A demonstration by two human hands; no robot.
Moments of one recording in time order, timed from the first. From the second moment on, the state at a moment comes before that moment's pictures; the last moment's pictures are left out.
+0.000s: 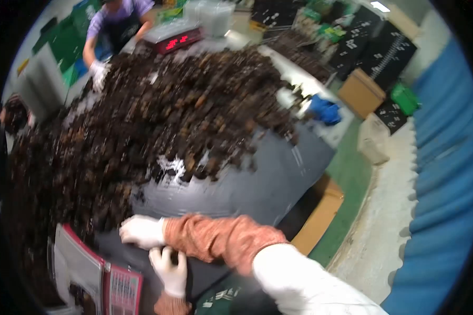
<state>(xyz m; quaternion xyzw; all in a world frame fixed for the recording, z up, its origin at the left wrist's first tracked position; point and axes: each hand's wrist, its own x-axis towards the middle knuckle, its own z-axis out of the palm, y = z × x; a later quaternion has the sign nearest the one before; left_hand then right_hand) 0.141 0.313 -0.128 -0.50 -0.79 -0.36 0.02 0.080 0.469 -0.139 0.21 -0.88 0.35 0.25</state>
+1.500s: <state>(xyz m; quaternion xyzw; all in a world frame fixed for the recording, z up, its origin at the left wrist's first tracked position) 0.142 0.326 -0.122 -0.42 -0.75 -0.50 -0.05 0.264 0.557 -0.079 0.15 -0.94 0.19 0.24</state>
